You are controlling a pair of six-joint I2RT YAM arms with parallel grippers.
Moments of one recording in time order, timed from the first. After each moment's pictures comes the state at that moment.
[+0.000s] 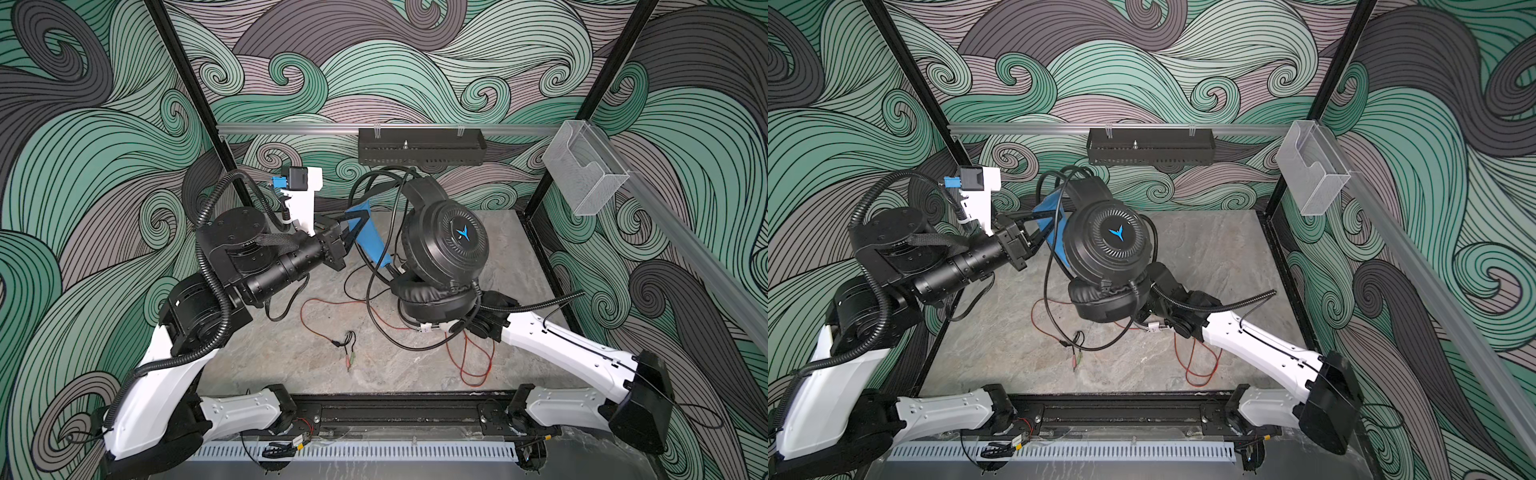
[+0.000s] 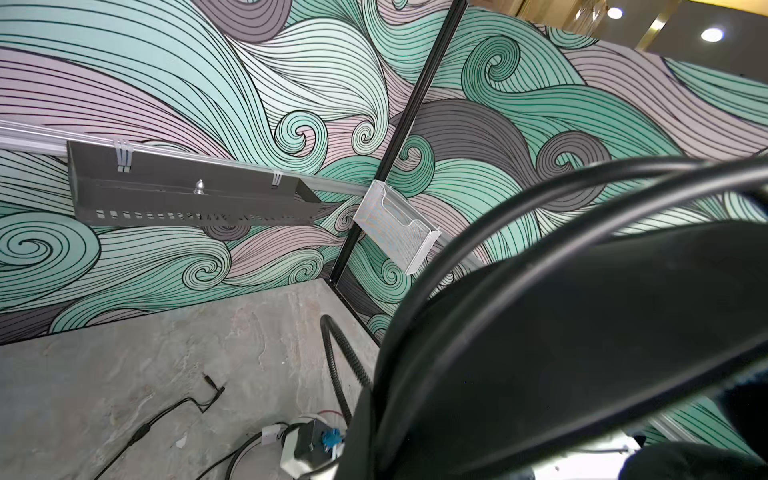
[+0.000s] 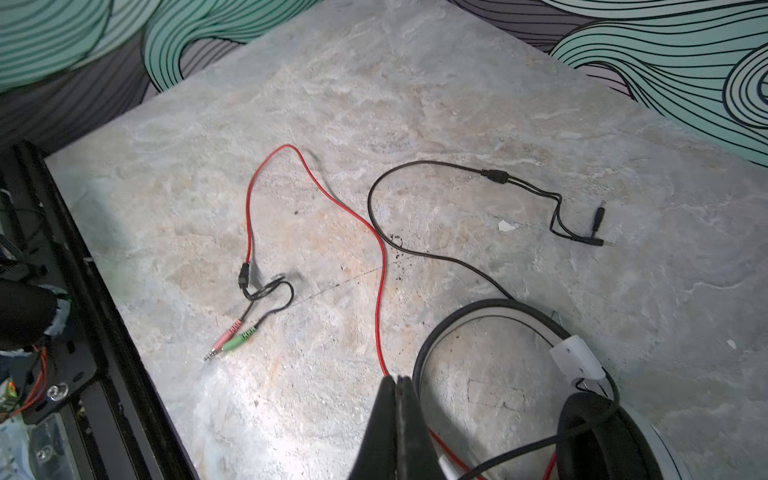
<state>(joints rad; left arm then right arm) -0.84 1.12 1.85 -0.72 -0.06 -0.47 0.90 1.25 1.01 -0.44 0.05 0.01</state>
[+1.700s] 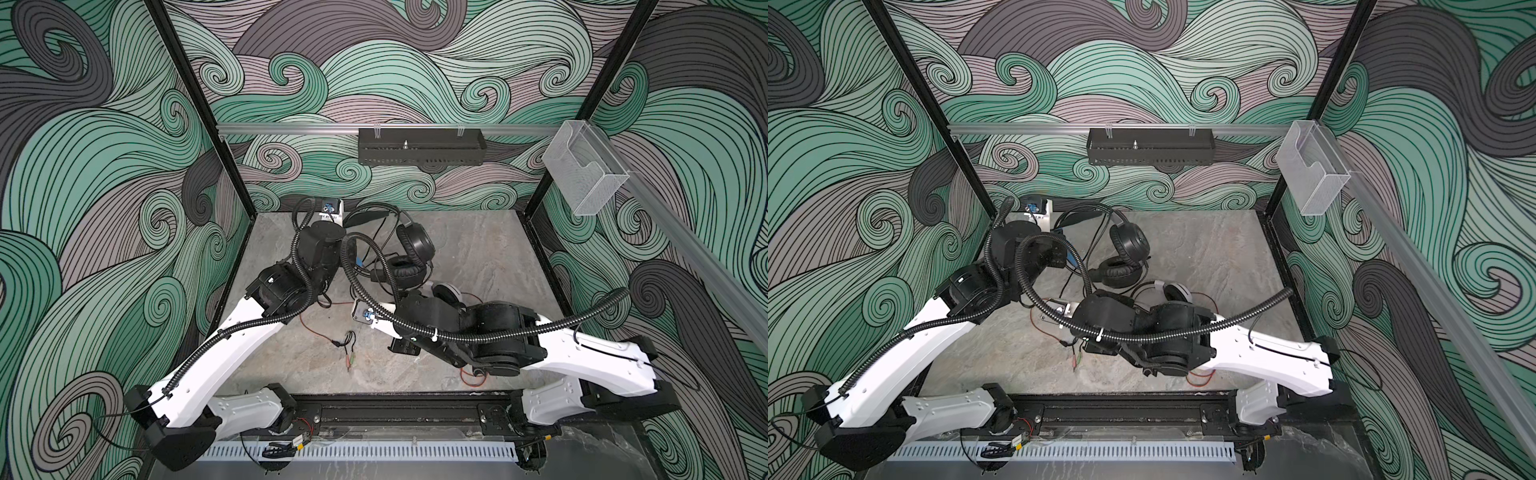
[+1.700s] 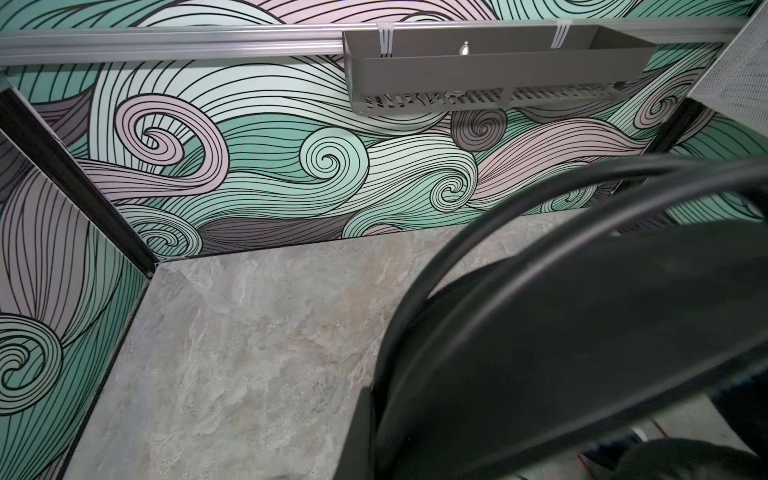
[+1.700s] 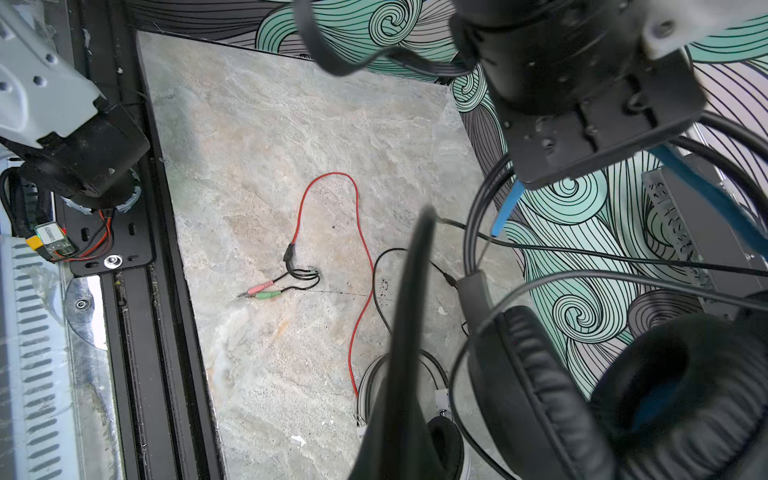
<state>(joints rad) -0.70 1.15 1.38 -0.65 -0.53 -0.23 1.42 1.45 1.79 -1.08 0.52 -0.26</state>
